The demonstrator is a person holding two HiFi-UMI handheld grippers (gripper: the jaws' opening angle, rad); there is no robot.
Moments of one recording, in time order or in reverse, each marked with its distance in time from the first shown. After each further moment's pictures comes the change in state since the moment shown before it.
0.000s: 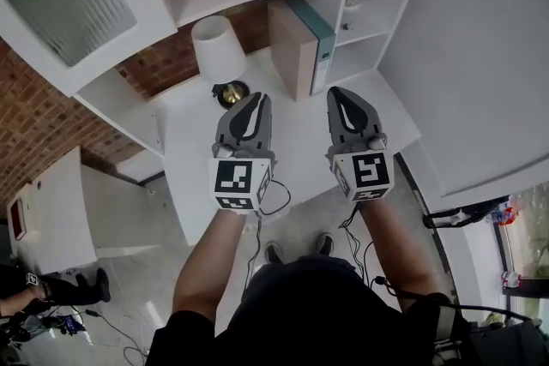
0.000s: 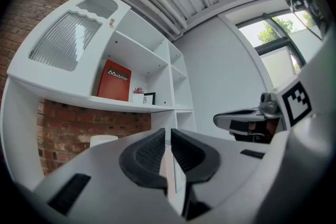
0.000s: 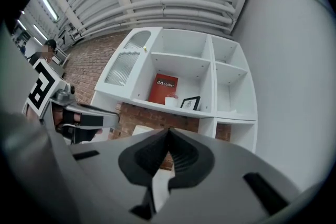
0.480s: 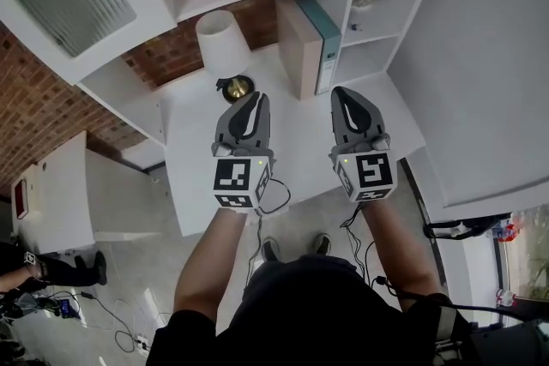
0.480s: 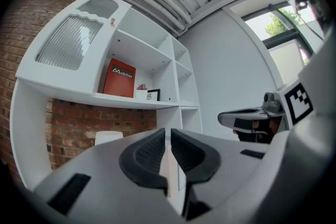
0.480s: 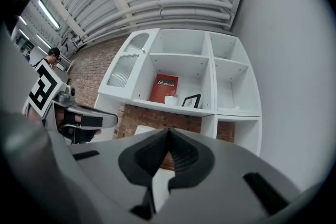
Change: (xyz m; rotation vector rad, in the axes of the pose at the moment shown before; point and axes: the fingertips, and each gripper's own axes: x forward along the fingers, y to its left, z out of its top) left arm 0.007 -0.007 -0.009 -0.006 0.031 0.092; right arm 0.001 -0.020 -0.014 0.031 -0.012 0.068
